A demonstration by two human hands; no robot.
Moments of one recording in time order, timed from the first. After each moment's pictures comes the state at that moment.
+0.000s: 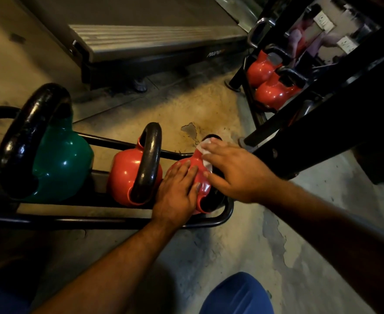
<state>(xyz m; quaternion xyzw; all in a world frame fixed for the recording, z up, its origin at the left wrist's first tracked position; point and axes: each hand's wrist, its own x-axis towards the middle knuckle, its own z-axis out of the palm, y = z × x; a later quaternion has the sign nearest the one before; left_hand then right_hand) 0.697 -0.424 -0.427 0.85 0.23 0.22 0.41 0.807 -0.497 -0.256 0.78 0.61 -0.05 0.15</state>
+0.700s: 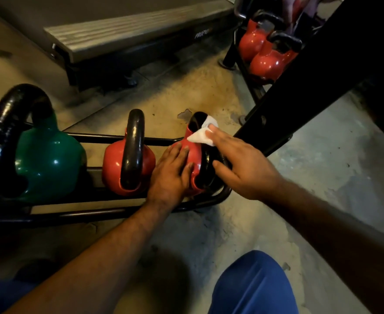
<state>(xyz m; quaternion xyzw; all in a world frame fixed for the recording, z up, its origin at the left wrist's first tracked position) 0.696 -0.422 -0.425 0.85 0.22 0.23 0.41 0.786 -0.557 -0.271 0.83 0.56 -0.04 -0.06</state>
